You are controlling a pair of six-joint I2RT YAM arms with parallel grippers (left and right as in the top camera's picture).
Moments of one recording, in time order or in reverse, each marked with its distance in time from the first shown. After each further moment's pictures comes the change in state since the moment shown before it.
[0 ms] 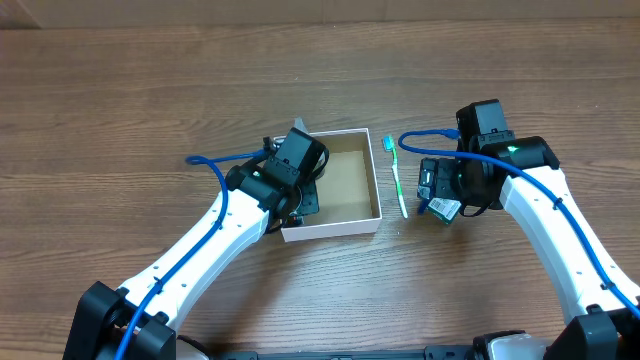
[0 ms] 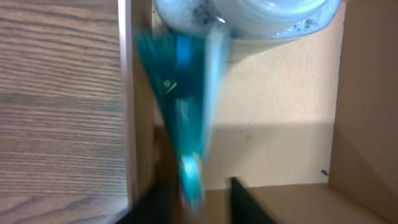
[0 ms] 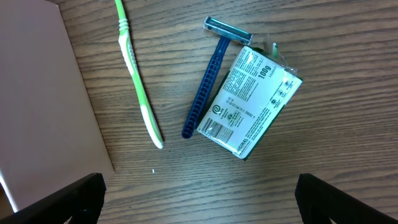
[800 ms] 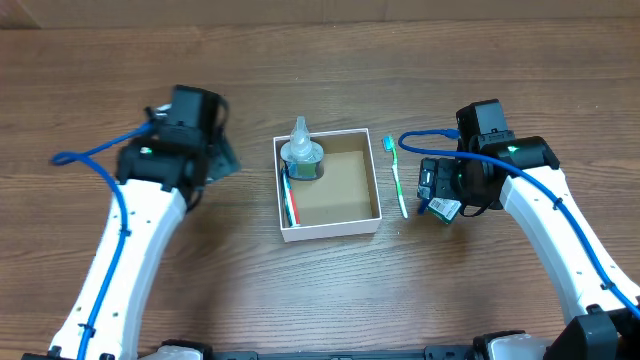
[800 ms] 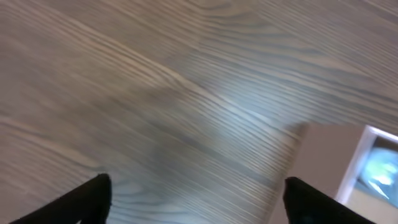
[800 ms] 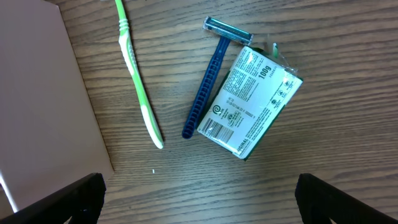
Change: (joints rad) left arm 0.411 -0.131 0.190 -0.274 -0.188 0.054; right arm 0.000 0.000 0.000 0.000 0.000 0.000
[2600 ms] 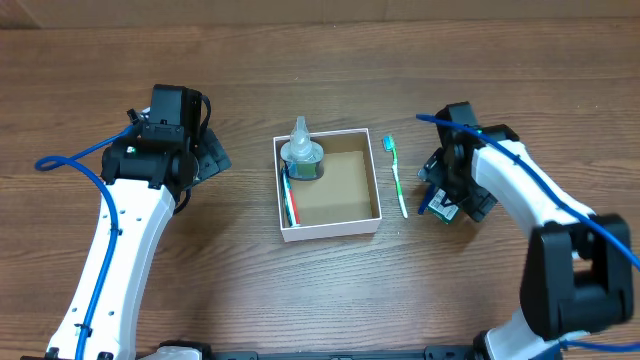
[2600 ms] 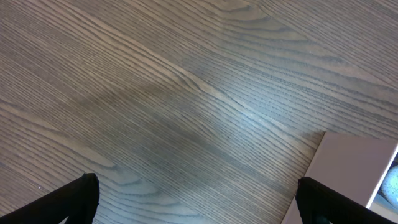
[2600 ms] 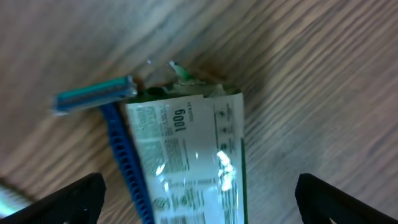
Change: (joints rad) left arm 0.042 0.000 0.000 -0.010 0.000 0.010; right arm 0.000 0.297 -0.001 0.101 0.210 0.601
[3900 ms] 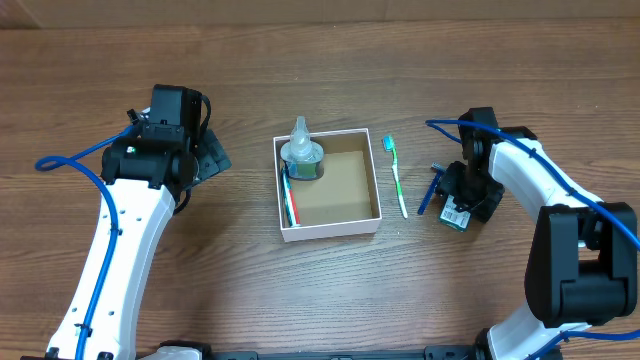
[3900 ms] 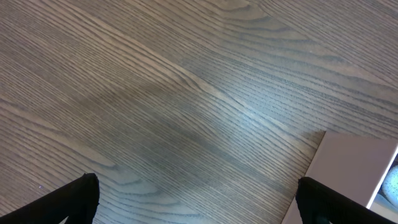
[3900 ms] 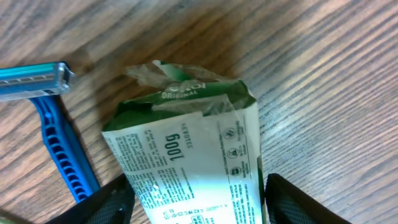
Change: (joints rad) left arm 0.000 0.000 0.000 -0.002 0.000 0.000; right arm -0.121 0.033 -0.020 -0.017 -0.132 -0.226
